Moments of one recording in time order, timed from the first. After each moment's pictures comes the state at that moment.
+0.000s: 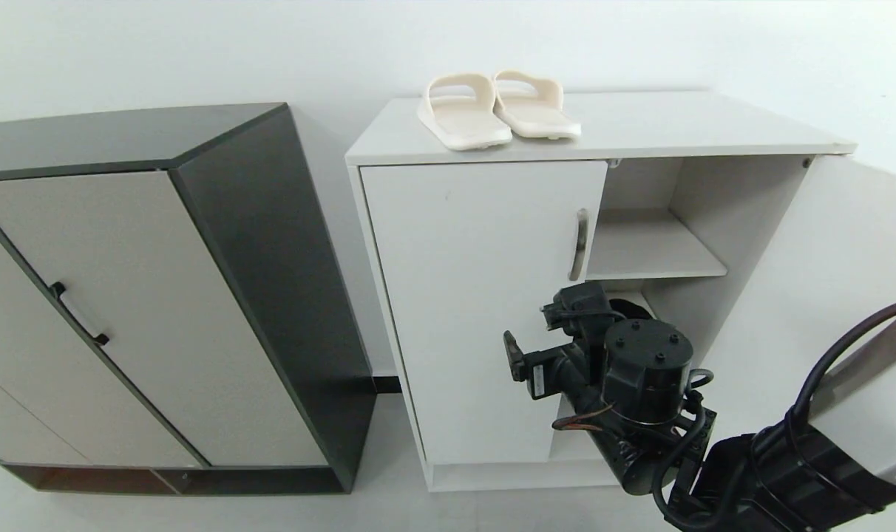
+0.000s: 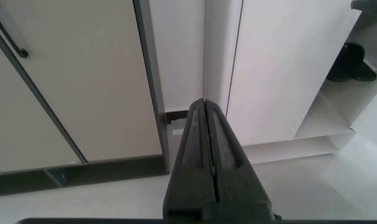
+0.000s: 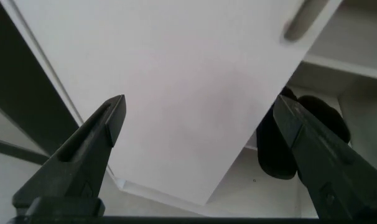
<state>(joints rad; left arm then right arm) 0.00 0.00 0.00 0.00 -0.06 0.03 0.84 2.01 -0.77 -1.21 -0.57 -0.06</state>
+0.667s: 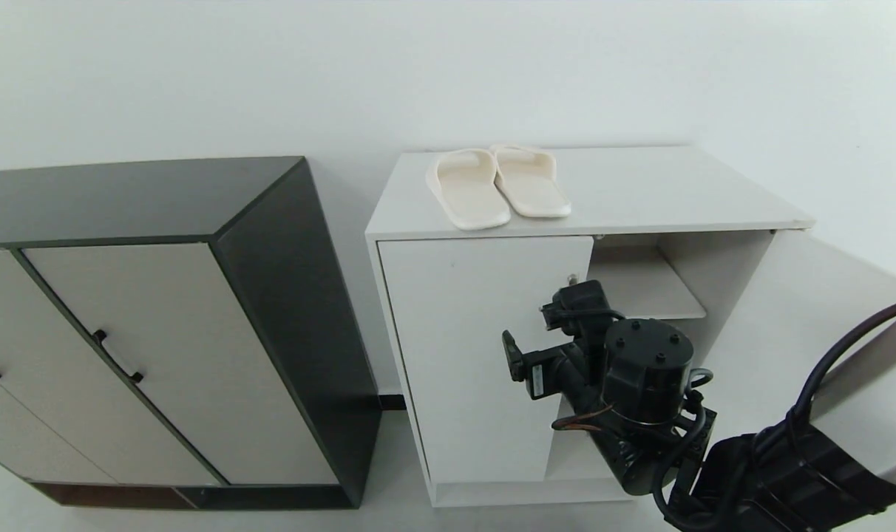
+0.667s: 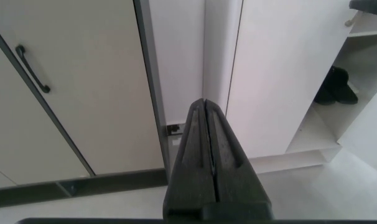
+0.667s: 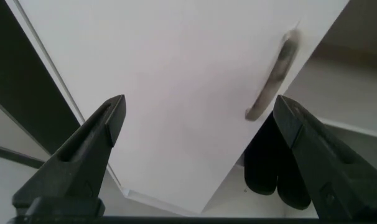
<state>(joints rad) 0.00 0.00 0.00 0.00 -0.06 0.03 0.84 2.01 -0.78 -1.21 -0.57 -0.07</state>
